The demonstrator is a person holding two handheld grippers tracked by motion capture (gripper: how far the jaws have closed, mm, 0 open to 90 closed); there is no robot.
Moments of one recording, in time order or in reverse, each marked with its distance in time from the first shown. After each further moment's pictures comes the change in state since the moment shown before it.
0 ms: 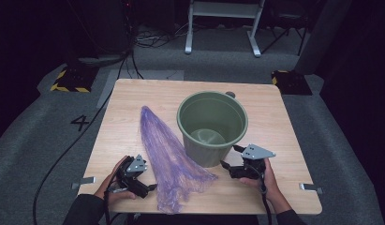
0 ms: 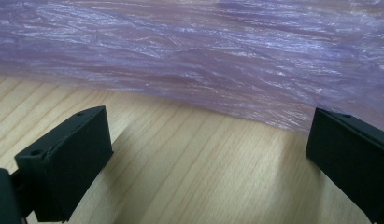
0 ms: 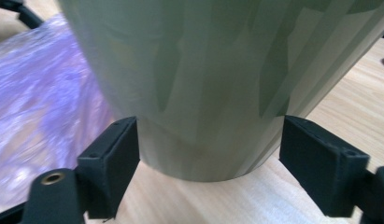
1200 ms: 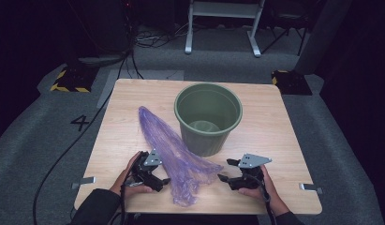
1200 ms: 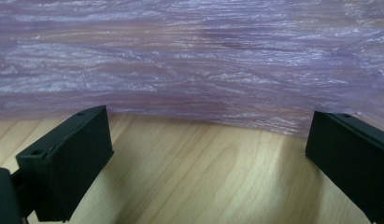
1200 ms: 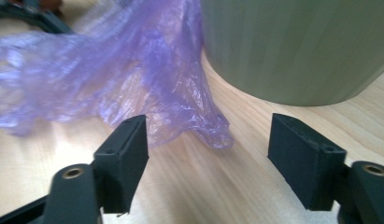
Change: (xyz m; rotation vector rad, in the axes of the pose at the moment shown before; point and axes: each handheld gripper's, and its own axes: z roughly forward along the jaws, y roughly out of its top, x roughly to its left) left arm -0.007 0.034 0.032 0.000 0.013 -0.011; right arm 0.016 -0.019 -0.001 0.091 0.178 0.004
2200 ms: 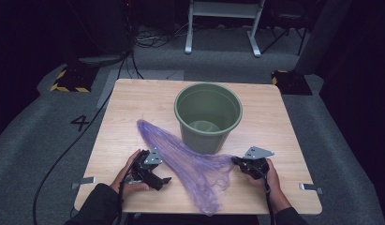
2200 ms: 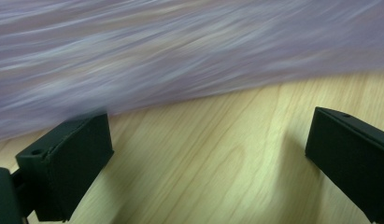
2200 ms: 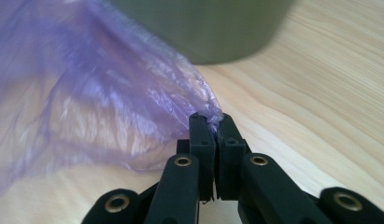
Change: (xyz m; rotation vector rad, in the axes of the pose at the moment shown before) left arm 0.009 -0.002 -0.002 0.001 -0.026 0.029; right arm -0.045 -0.017 0.003 0.079 -0.191 0.019
